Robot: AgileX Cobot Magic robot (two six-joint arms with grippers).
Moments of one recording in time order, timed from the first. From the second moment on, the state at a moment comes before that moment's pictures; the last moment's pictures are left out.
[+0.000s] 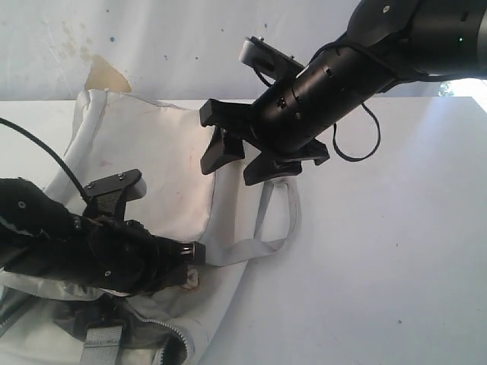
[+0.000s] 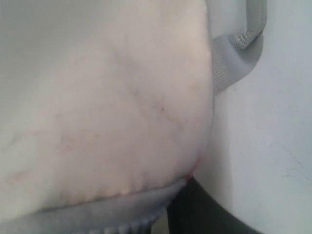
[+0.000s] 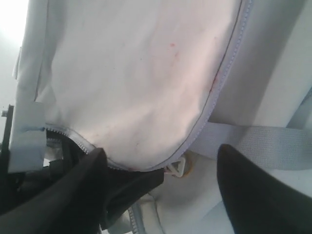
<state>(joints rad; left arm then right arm) -0.67 1.57 -0.67 -0.99 0.23 0.37 0.50 1.74 -1.35 0.70 0.88 -0.15</state>
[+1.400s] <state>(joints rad) -0.58 1.31 -0.73 -0.75 0.63 0.23 0.58 1.87 -1.35 0.92 0.93 -0.04</state>
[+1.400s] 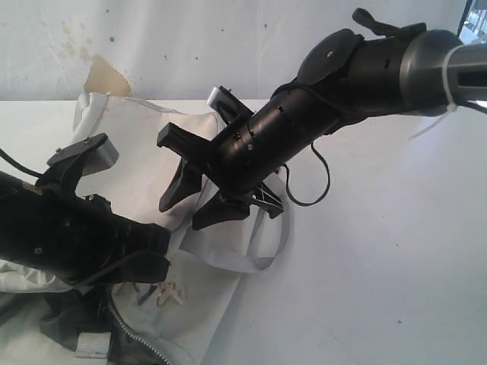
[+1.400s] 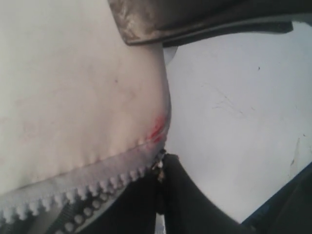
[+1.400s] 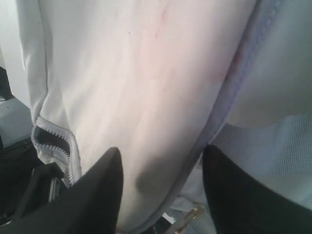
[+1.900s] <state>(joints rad) -0.58 1.31 -0.73 -0.76 0.68 0.21 0.60 1.91 -1.35 0.95 0.96 -0.09</state>
